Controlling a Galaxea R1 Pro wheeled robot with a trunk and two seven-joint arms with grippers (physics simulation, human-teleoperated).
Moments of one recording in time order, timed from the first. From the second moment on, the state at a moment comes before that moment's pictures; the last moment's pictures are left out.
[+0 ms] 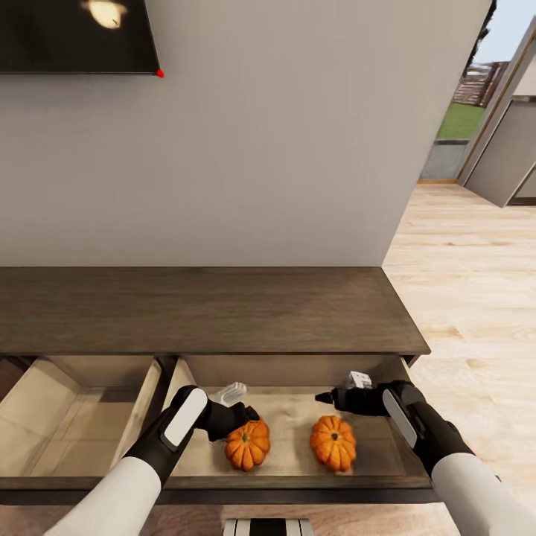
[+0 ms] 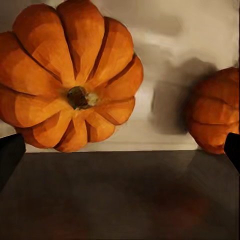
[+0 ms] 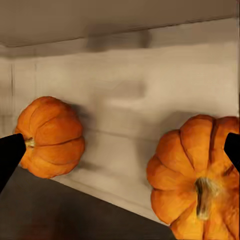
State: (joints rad) left arm -0.65 -0.08 -0.22 -0.76 0.93 0.89 0.33; right arm -0.66 -0.14 0.12 -0.77 -0.32 0.79 0.46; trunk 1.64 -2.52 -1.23
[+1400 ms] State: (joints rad) left arm -0.50 -0.08 -0.43 -1.60 0.93 0.92 0.54; right arm -0.35 -0.31 -0.31 -1.62 -0.20 0.84 0.85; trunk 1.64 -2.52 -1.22
